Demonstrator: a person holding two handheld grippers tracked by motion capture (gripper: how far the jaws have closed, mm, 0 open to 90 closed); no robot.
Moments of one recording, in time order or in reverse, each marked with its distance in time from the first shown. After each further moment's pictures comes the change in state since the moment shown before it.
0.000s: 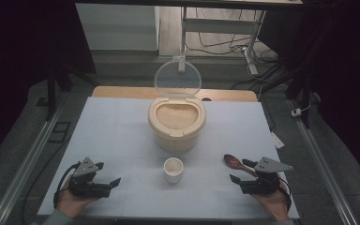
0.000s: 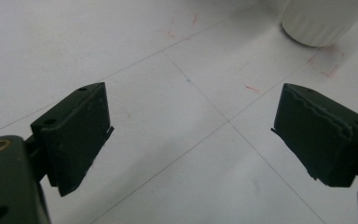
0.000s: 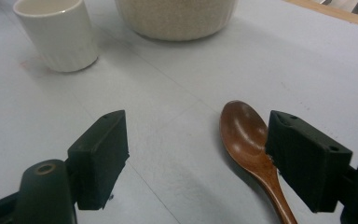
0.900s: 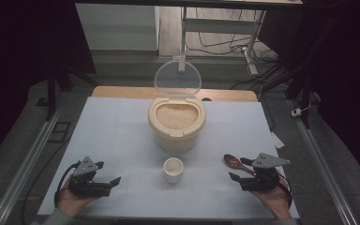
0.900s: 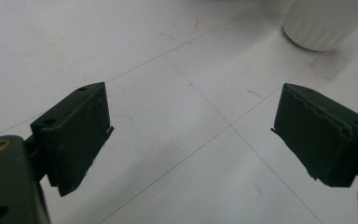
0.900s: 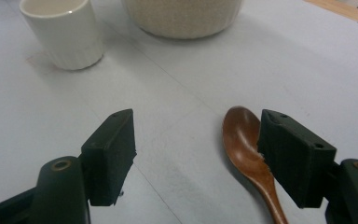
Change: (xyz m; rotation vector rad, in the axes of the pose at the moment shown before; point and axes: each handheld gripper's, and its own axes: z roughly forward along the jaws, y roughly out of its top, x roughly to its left) left arm 0.001 0.001 0.002 -0.004 -0.002 -0.001; right arm 0.002 0.026 -0.004 0.082 0.016 -0.027
